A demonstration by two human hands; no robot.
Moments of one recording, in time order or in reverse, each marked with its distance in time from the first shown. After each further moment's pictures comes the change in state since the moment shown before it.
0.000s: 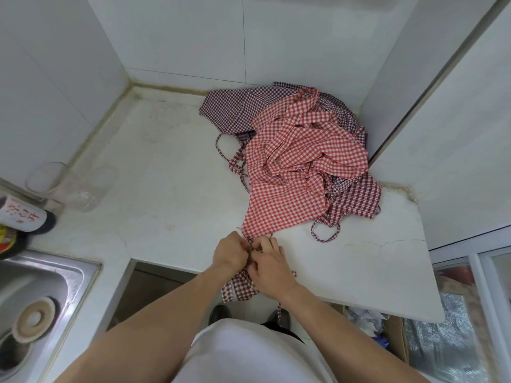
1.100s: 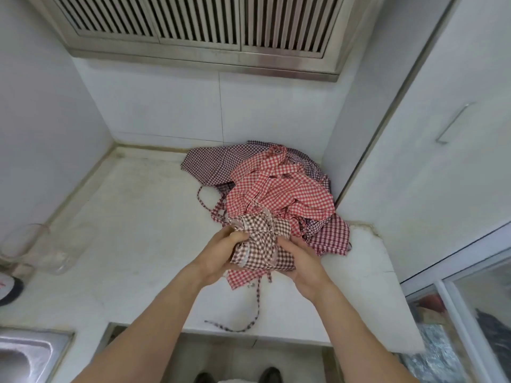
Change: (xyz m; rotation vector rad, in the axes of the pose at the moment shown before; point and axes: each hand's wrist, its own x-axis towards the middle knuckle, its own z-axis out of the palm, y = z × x) left_hand -0.021 0.085 -0.103 -0.955 -0.415 0.156; right_hand 0.008 -0.004 -0.148 1.413 0.254 0.532
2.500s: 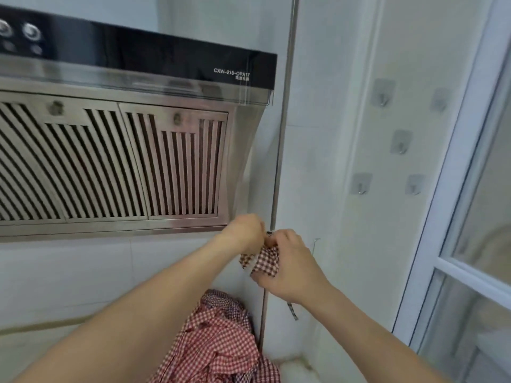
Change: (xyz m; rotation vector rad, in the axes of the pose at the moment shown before) left_hand -0.019 0.275 0.261 1.543 0.075 0.729; right_hand -0.088 -0.275 -0.044 -1.374 0.528 -0.954
